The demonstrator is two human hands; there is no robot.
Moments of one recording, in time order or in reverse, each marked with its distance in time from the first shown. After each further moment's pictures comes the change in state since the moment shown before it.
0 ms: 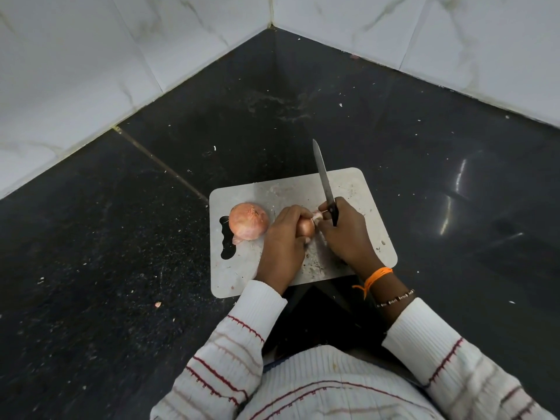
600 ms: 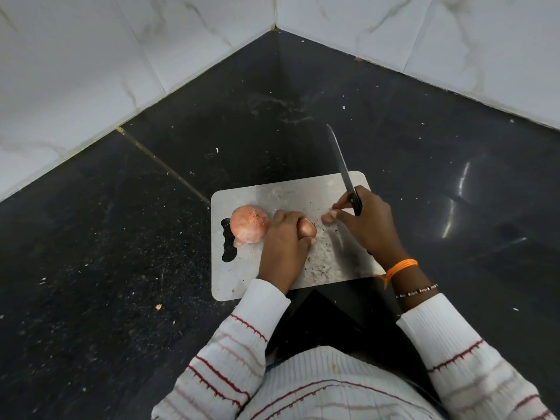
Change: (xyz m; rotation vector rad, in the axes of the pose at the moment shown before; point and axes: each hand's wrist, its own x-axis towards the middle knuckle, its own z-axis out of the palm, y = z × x) left_hand 0.005 0.000 0.000 0.154 -0.018 -0.104; right_hand 0.020 0.007 -0.029 -0.058 0.062 -0.050
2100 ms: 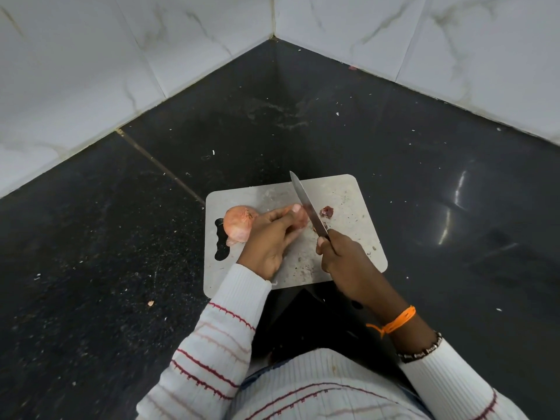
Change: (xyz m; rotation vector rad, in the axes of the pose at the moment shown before) left_hand 0.012 0.023 -0.017 -1.202 -0.069 -0.659; right_hand -0.070 -0.034 -0.009 0.001 -0.358 0.074
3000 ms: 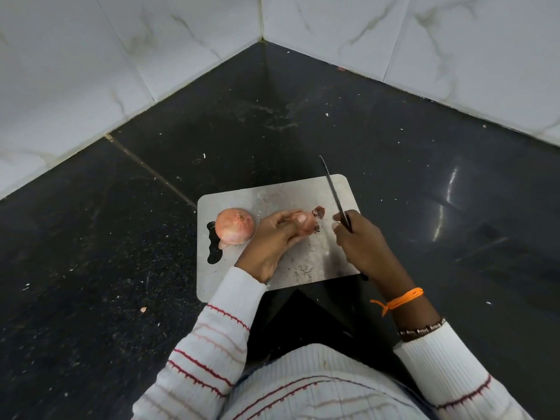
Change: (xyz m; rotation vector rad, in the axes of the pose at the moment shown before) left_hand 0.000 -0.008 -0.001 0.231 -0.200 0.047; right_hand 0.019 0.014 -0.026 0.067 0.191 0.125
